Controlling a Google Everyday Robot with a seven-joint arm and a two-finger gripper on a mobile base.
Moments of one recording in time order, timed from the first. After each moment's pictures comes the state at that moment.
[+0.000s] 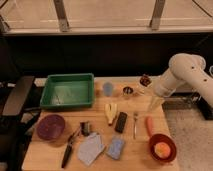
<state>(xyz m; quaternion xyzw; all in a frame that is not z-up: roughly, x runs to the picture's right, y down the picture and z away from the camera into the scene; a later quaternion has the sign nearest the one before) 0.230 0.061 0.715 -0.29 -0.15 0.05 0.94</state>
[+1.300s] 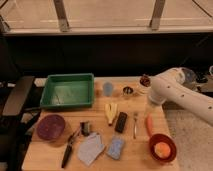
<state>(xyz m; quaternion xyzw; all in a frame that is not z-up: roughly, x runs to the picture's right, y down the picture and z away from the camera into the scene) 0.257 0.104 0.785 -0.23 0.06 0.23 0.94</state>
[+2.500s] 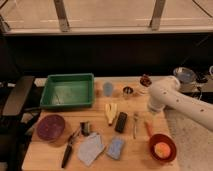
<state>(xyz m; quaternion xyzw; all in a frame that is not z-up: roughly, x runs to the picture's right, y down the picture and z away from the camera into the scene) 0.264 0.163 0.818 -0.29 0.10 0.25 0.92</state>
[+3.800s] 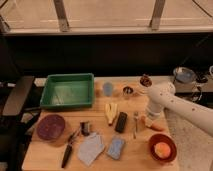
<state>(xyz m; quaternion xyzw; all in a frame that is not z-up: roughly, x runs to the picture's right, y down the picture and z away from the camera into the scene) 0.266 0.204 0.841 -0.36 0.11 0.30 0.88</state>
